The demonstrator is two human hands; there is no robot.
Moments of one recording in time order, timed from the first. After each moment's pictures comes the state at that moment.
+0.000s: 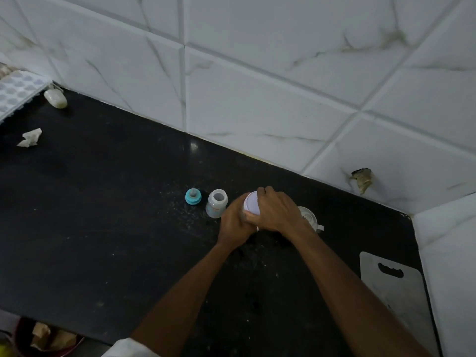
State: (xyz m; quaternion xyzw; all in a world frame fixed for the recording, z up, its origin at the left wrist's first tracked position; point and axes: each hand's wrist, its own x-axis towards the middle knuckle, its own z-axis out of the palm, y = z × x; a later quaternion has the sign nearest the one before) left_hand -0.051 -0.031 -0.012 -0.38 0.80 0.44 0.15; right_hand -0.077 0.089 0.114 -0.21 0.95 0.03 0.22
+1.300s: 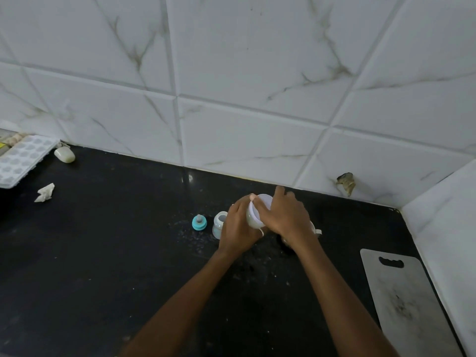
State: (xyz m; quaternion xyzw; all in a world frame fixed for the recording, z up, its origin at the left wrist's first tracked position) left_hand -0.015 -0.036 0.073 -0.01 0.86 0.49 -0.10; right_hand -0.040 0.076 0.176 0.02 0.99 -0.13 0.08
